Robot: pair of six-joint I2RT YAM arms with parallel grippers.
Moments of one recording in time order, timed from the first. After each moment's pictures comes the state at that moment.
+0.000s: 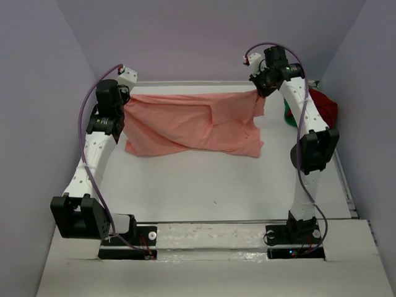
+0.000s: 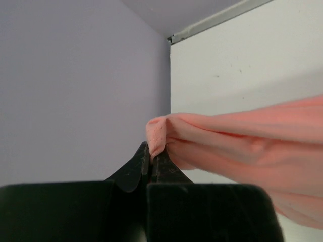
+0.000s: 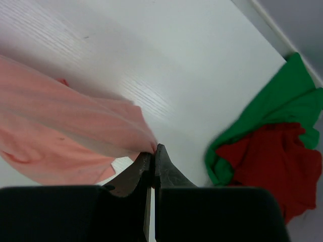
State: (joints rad) left arm -0.08 1.28 1.17 -0.24 -0.35 0.58; right arm 0.24 2.10 2.24 -1.02 -0.06 -0.50
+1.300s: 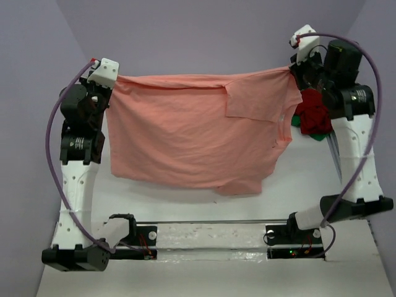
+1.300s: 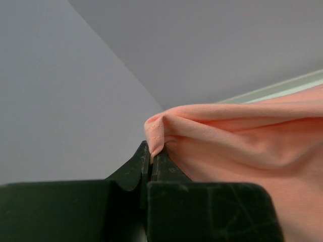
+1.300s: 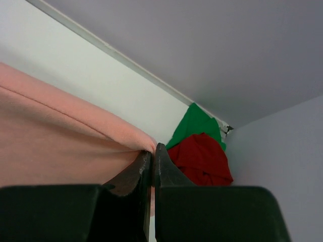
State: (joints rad) left arm -0.02 1.03 1.43 -0.34 -0.08 0.51; right arm 0.12 1.38 2.02 -0.87 -0.12 -0.48
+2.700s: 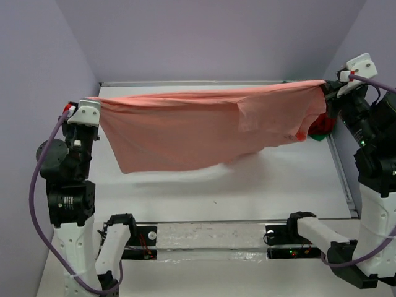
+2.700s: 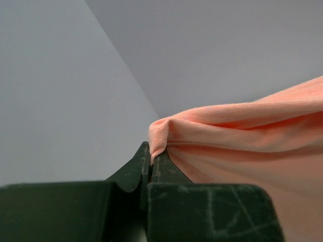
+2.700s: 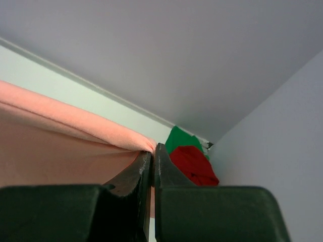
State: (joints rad) left arm 0.06 0.68 1.18 -0.39 0.02 0.42; right arm 0.07 1.01 1.74 -0.76 -0.15 -0.41
